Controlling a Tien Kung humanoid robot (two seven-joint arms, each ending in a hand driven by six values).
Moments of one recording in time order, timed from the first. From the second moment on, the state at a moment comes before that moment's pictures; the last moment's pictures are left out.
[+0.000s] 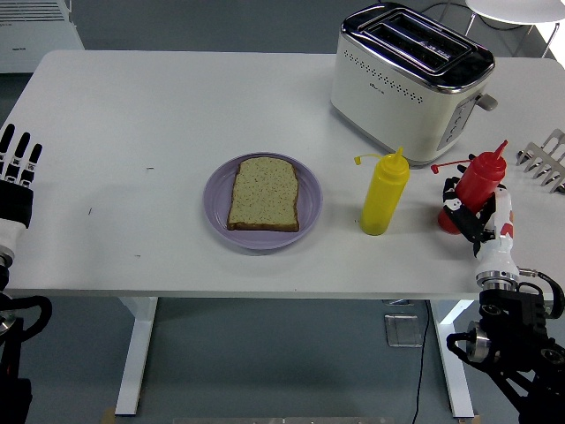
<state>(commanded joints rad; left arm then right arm) -0.04 0.00 -1.79 -1.47 0.51 0.08 -0.04 0.28 -0.20 0.85 1.07 -0.70 -0.65 0.65</state>
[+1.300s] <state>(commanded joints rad) -0.05 0.00 -1.80 -1.47 0.51 0.08 -0.04 0.17 -0.21 0.96 1.19 -0.87 -0.61 0.65</state>
